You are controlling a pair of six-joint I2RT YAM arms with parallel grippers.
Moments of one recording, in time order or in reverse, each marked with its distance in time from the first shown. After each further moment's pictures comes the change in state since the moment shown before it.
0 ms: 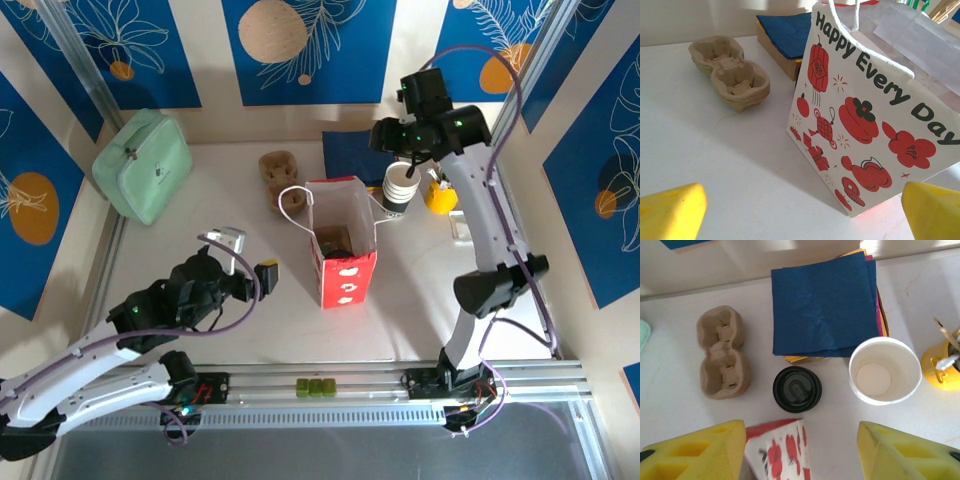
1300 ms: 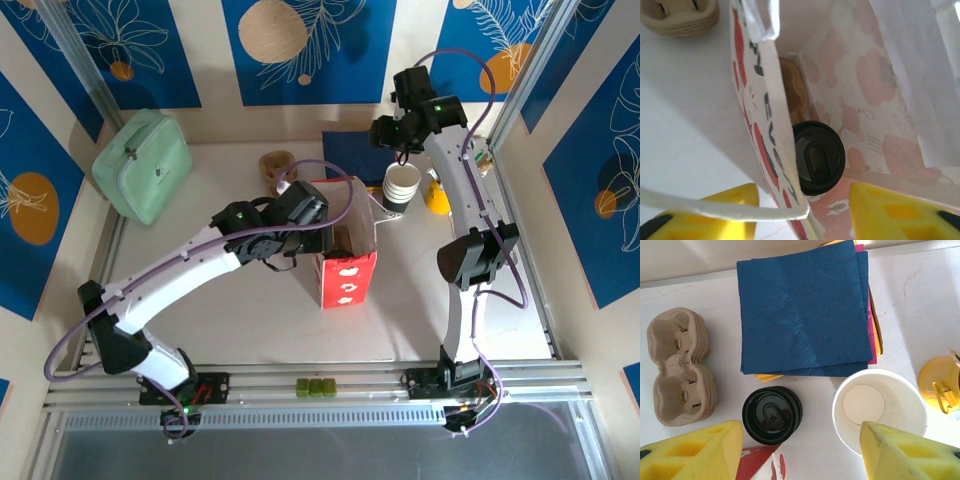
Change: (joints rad) left arm 0.011 0.807 0.776 -0.423 0.182 -0.421; right arm -0.071 0.228 0.125 0.011 -0.034 -0.062
